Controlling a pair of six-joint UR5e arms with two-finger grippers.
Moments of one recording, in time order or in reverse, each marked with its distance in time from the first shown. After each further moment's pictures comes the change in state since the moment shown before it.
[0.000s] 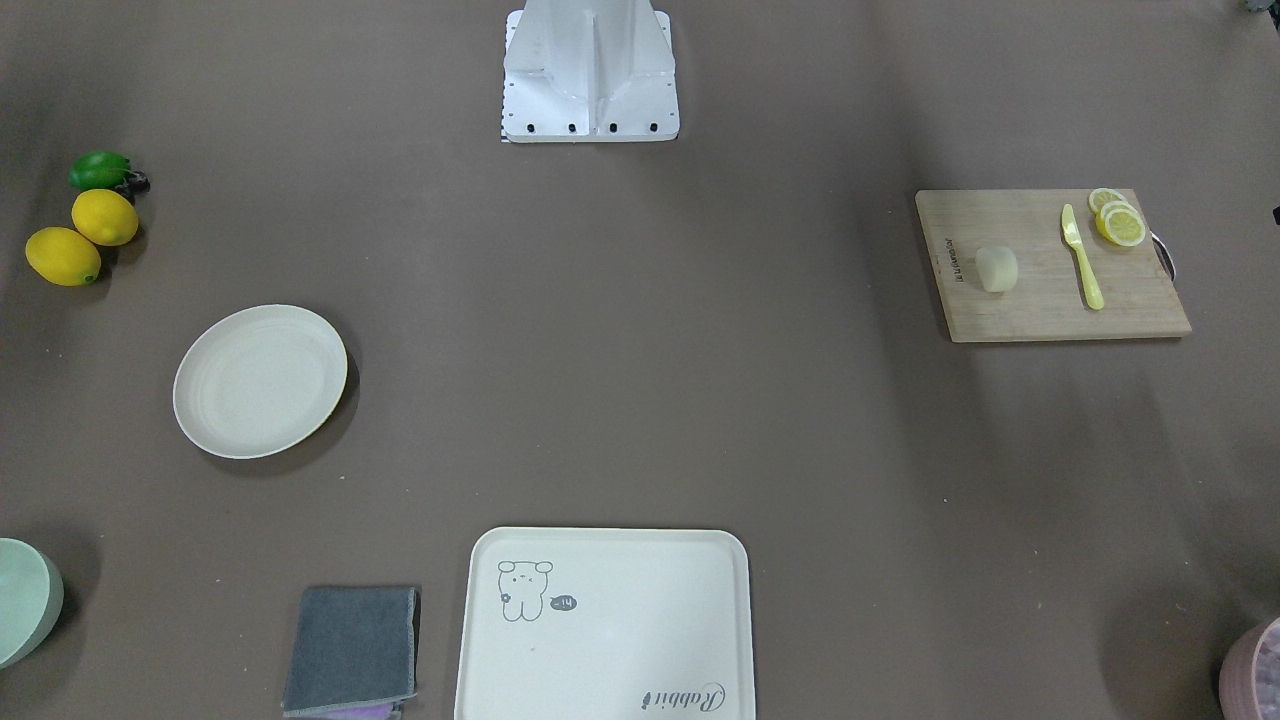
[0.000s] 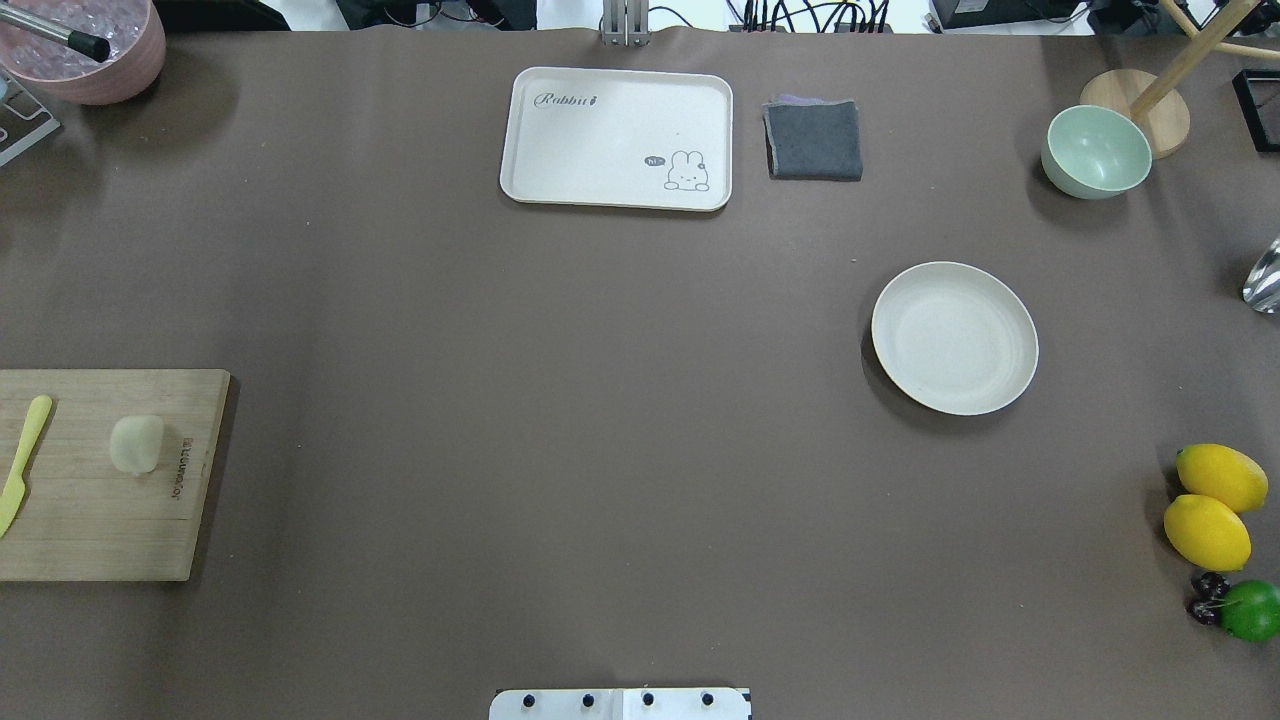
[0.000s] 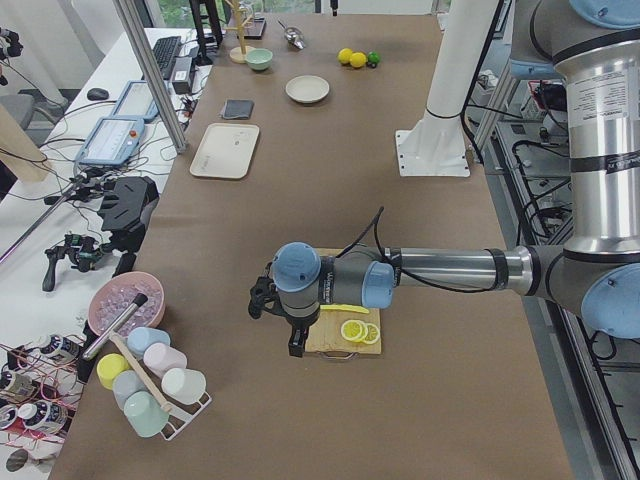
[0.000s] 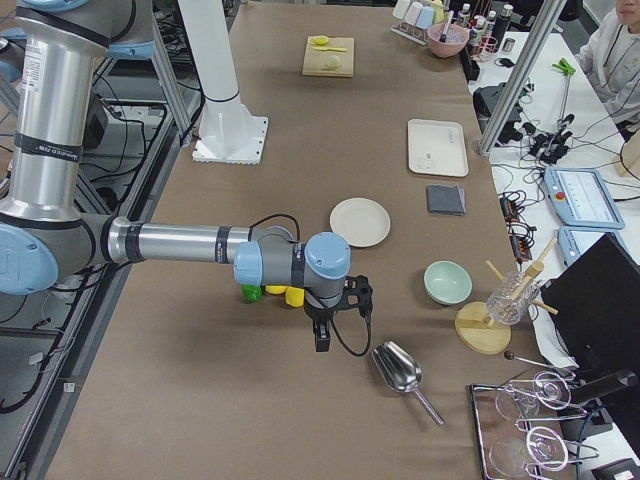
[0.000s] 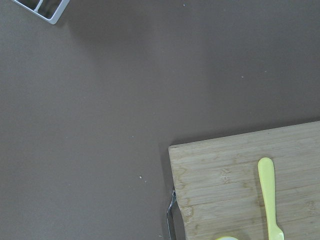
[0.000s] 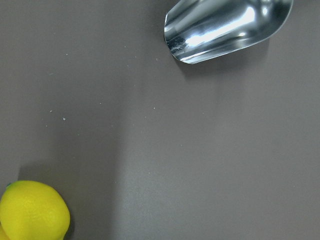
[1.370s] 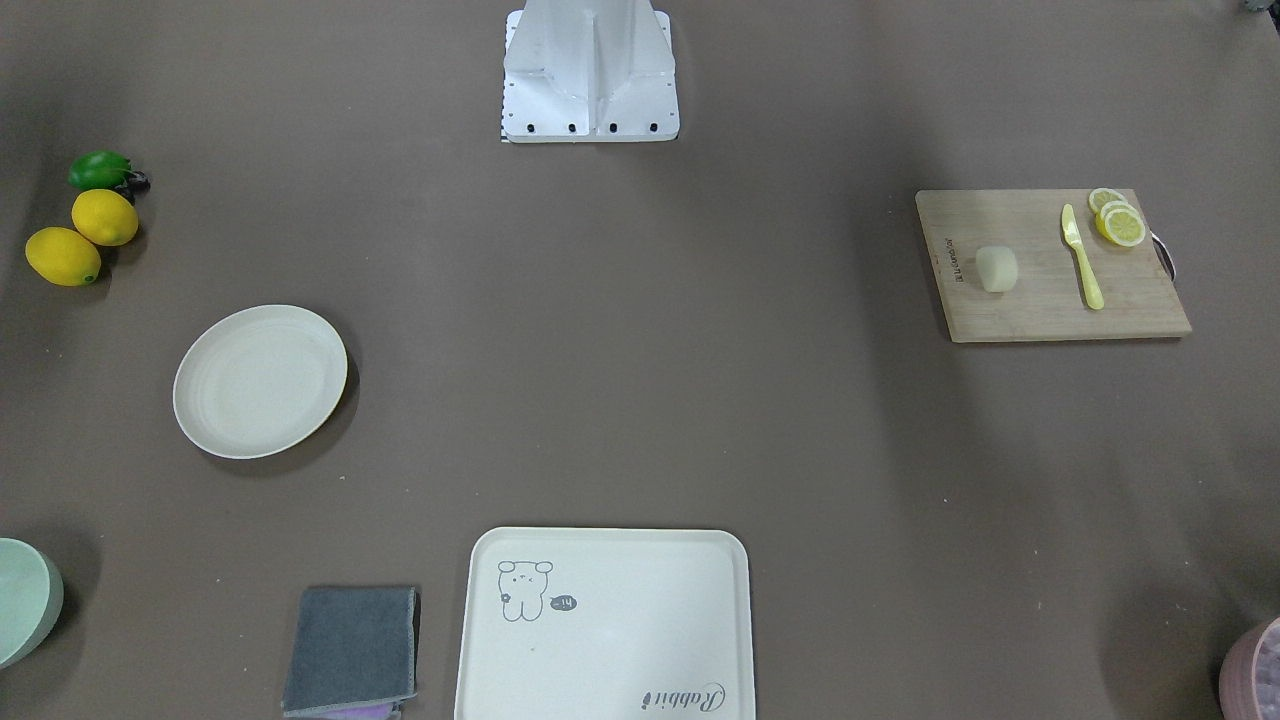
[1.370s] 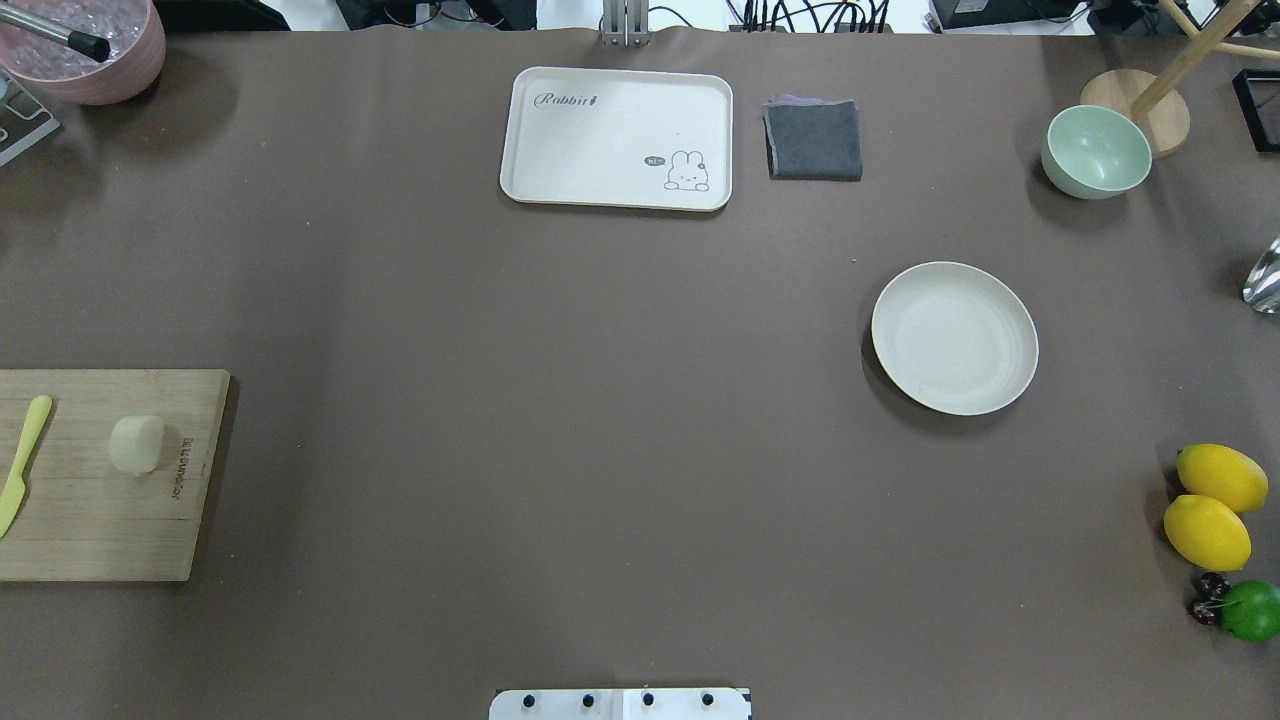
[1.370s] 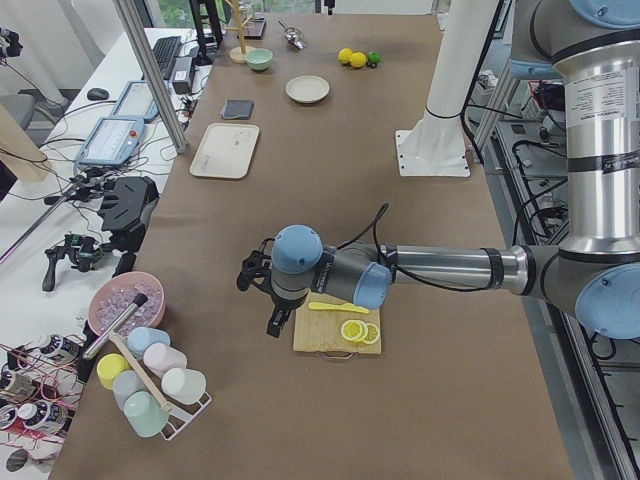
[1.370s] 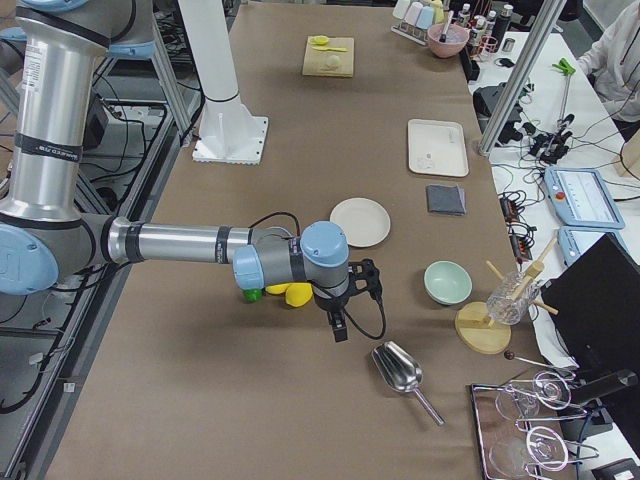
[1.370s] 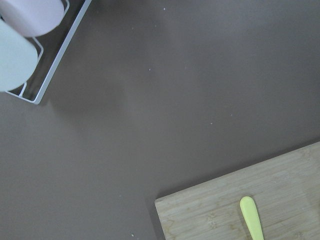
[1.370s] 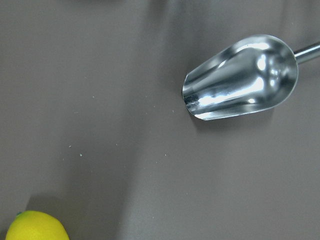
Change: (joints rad) left arm -0.004 -0.077 0.015 -0.262 -0.020 -0.130; right arm 0.000 0.001 0.001 0.230 -0.001 0.024
